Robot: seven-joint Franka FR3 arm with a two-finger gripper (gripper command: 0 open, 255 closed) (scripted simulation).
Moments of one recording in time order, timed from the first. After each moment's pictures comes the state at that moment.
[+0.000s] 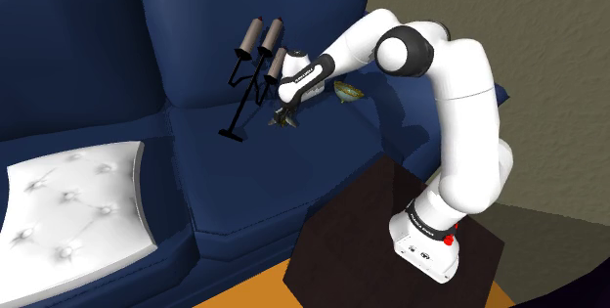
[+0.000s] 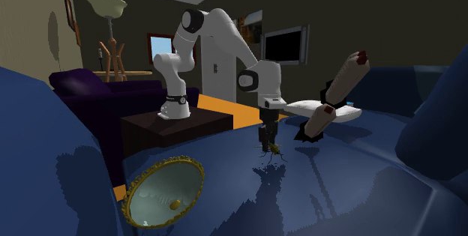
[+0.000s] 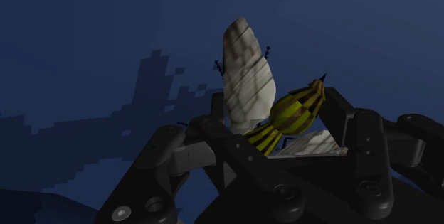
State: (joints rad) arm -0.02 0.73 -0.02 -1.80 -0.04 2.57 -0.11
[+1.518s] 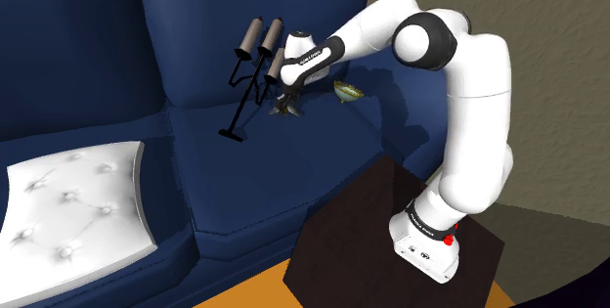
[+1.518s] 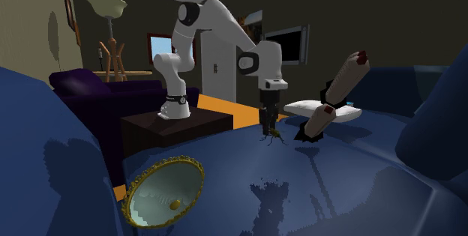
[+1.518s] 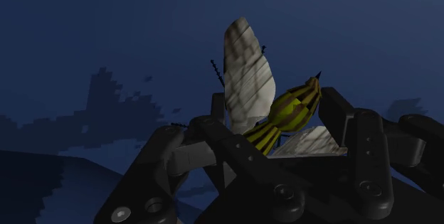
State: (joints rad) arm -0.02 0.59 -0.02 -1.82 -0.04 2.46 -0.11
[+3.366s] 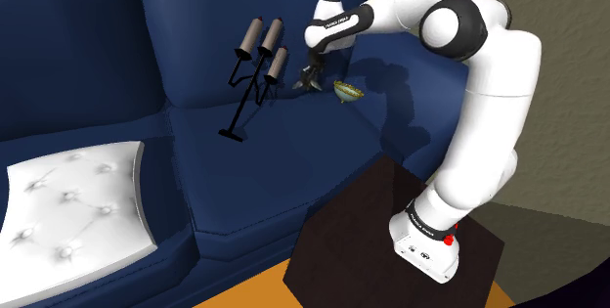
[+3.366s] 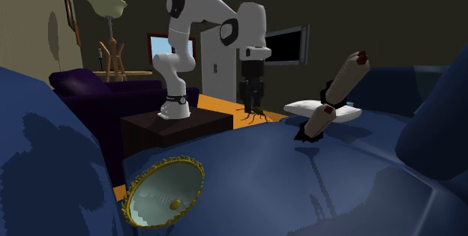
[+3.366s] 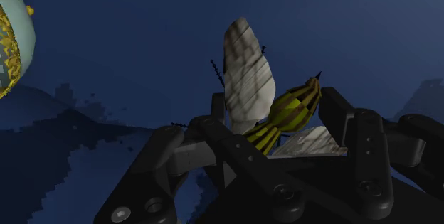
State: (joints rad) arm -0.15 0.43 -0.05 -1.79 -0.01 2.27 -0.30
